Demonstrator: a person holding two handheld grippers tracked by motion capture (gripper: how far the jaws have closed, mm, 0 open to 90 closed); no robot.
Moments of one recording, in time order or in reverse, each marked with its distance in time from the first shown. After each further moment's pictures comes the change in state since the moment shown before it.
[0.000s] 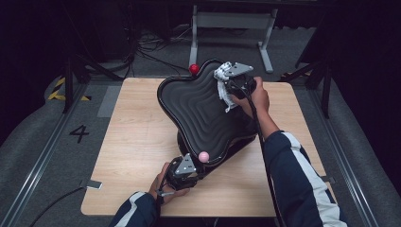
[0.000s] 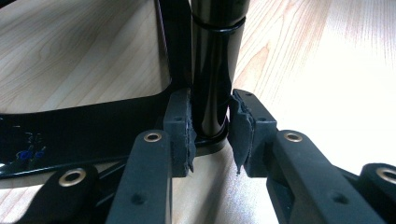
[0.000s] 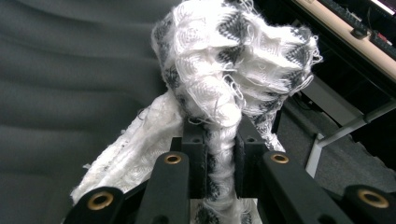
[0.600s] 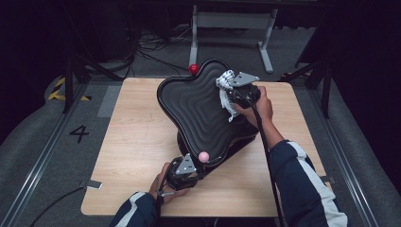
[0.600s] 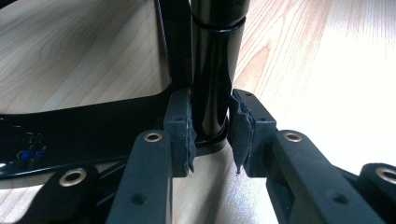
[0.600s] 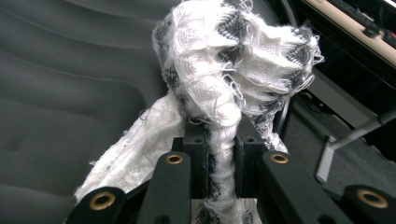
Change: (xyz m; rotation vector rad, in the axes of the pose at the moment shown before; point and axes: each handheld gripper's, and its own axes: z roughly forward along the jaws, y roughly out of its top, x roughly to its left) left arm 0.000 0.000 0.000 0.002 0.004 0.006; right arm 0.012 -0.022 -0.016 -0.032 0.042 0.007
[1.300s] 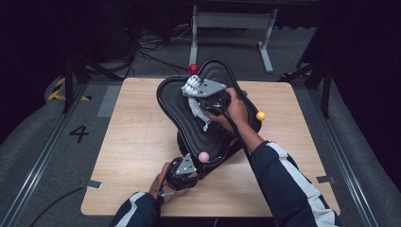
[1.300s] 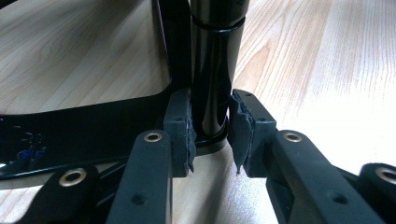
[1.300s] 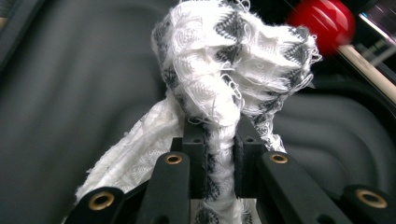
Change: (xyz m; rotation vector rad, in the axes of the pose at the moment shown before) left arm 0.000 0.000 0.000 0.001 -0.001 0.000; right arm 0.079 0.056 0.000 -0.099 0.126 -0.189
